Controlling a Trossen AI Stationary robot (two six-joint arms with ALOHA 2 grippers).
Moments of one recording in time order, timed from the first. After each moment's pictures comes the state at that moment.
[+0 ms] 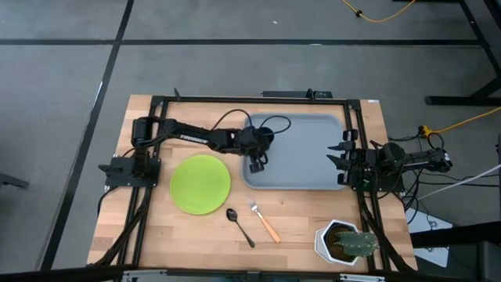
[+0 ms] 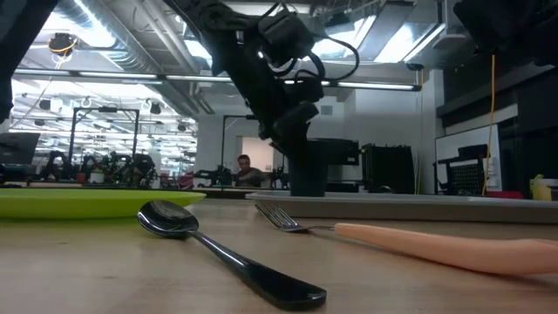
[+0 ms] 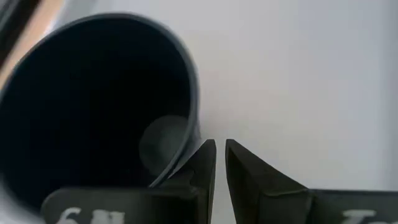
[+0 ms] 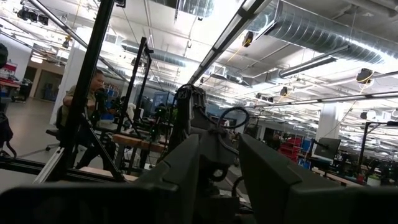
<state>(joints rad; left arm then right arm) 0.14 1.93 1.28 -0.17 -0.19 -0.02 0.15 0.04 0.01 0.48 0.17 -0.32</state>
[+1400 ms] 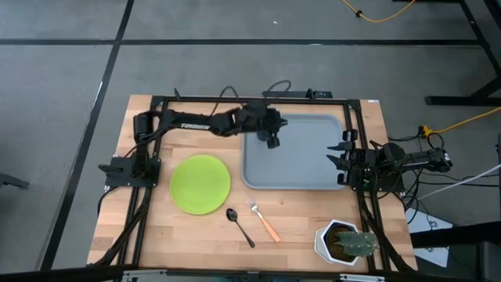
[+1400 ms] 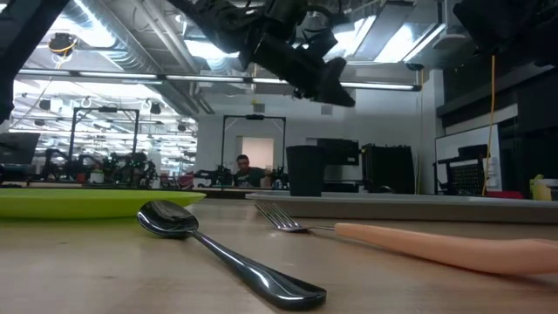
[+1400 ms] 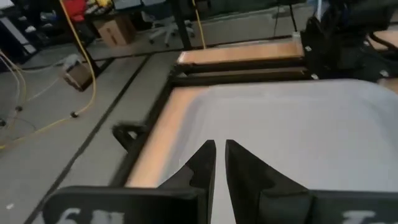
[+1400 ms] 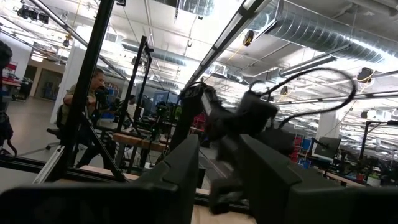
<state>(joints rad) 0.26 1.95 1.44 0.20 -0.07 0.22 0.15 0.04 0.01 0.47 0.17 -0.32</state>
